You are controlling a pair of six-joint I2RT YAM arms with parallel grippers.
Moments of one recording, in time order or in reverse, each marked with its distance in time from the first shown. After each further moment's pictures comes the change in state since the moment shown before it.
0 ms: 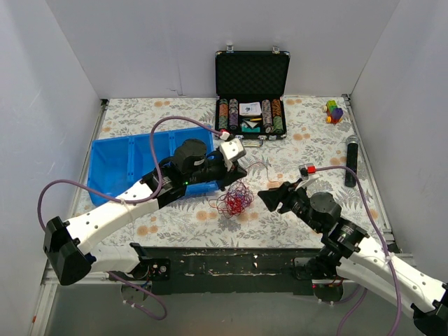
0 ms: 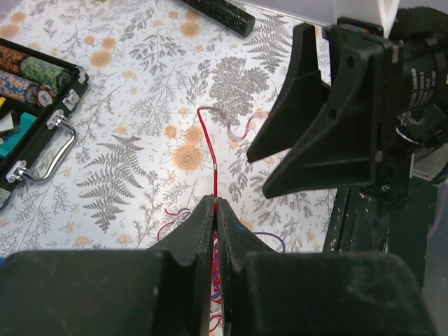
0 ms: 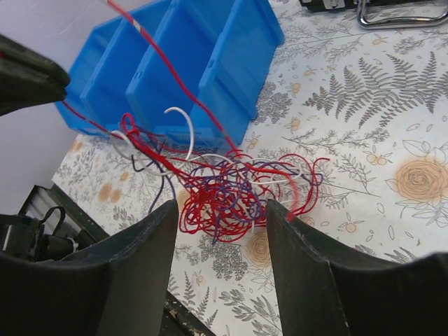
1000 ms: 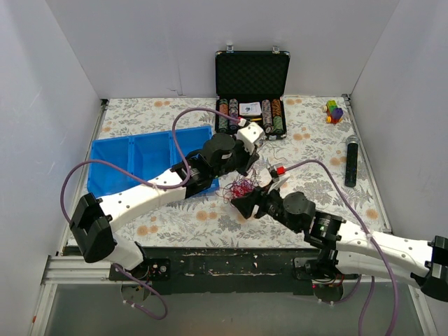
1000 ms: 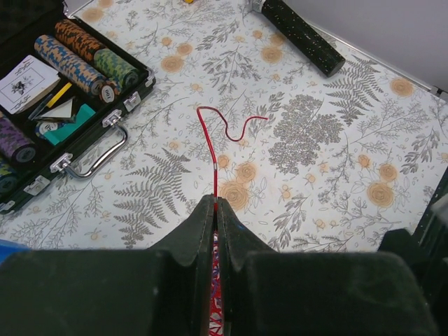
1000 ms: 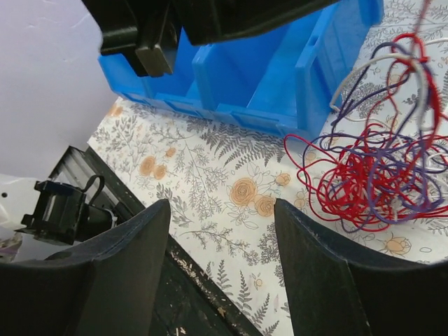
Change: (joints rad) left arm -0.056 0.251 0.137 0.133 -0.359 -0.119; right arm 0.272 0.270 0.103 0.189 0.085 0.011
